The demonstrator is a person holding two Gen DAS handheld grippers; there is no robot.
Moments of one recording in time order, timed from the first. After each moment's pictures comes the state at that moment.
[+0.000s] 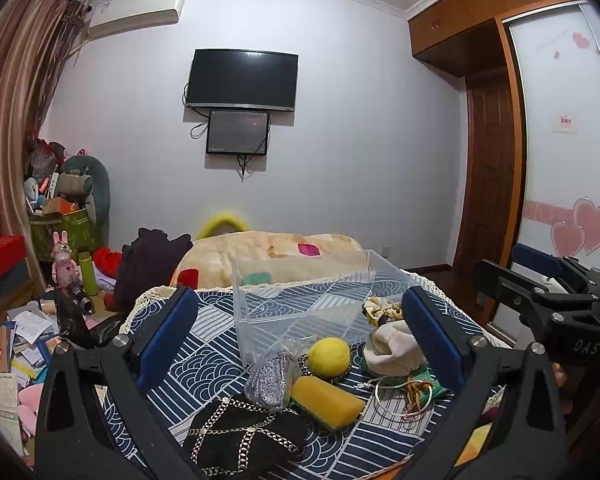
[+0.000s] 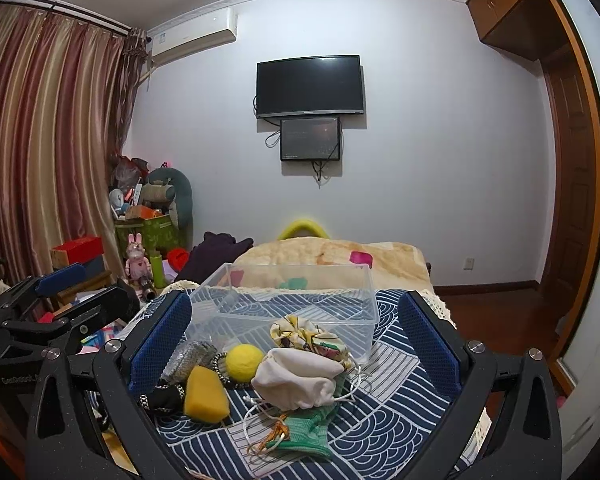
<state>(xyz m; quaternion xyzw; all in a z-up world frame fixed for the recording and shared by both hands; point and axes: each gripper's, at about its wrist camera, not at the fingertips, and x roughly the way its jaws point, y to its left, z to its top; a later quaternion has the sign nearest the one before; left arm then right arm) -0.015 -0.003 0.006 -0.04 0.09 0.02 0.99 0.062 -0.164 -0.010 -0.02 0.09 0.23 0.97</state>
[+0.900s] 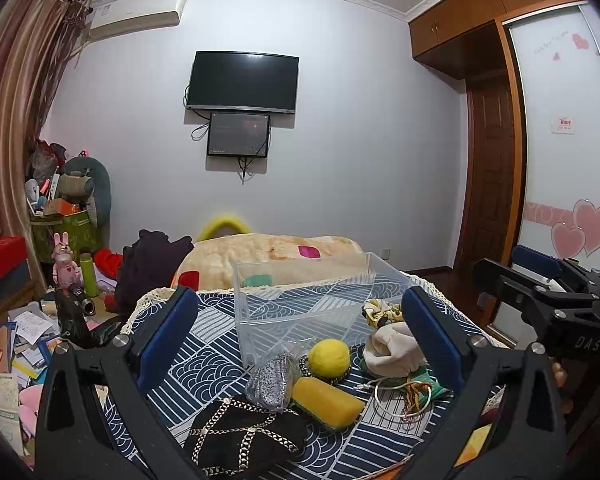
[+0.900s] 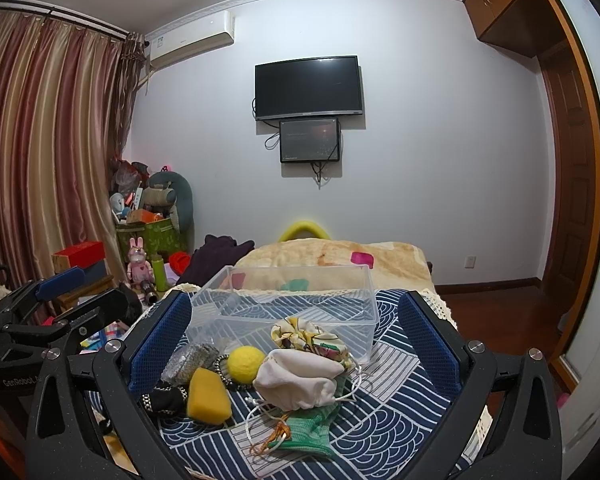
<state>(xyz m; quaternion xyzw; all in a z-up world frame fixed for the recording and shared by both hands) -0.016 -0.005 0.006 -0.03 0.09 0.02 1.00 0.062 -0.167 -0.010 -0.01 0.09 0.23 0.97</state>
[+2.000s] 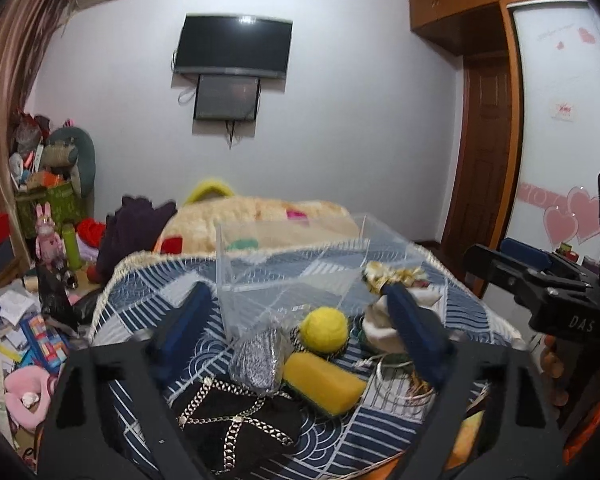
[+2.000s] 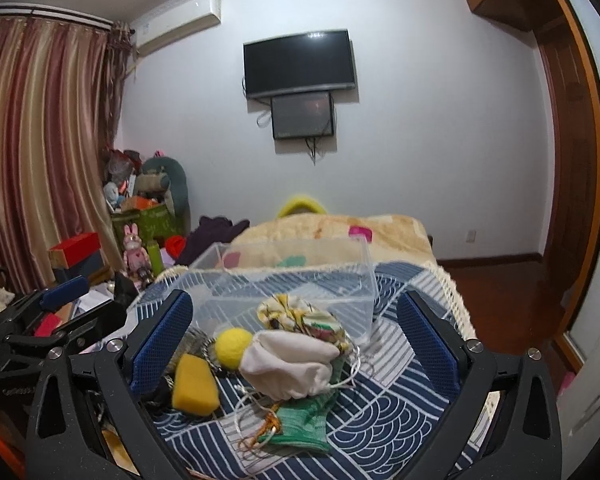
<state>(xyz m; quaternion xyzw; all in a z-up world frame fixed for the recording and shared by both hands) 0.021 0.004 -0.025 -0.05 0.16 -0.01 0.99 0.093 -0.166 -0.030 0.00 0.15 0.23 0.96</state>
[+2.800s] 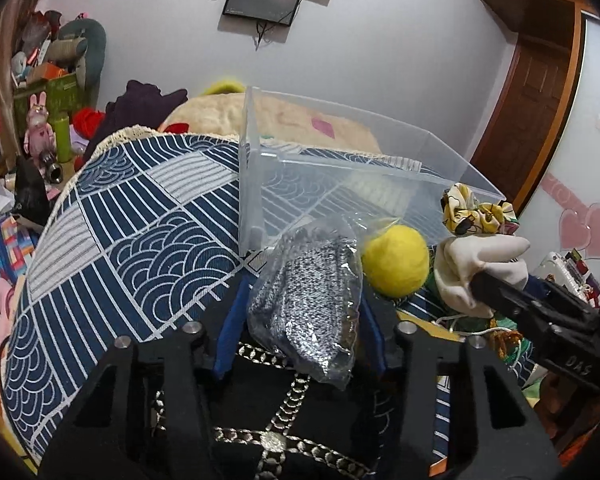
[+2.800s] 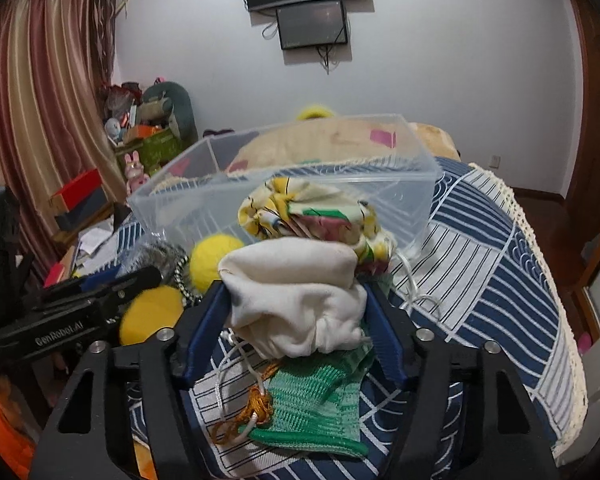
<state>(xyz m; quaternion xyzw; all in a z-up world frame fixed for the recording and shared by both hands) 0.089 0.049 -0.110 -0.15 0.30 -0.01 0.94 0.142 -0.136 -0.099 -0.02 0.29 0.26 0.92</state>
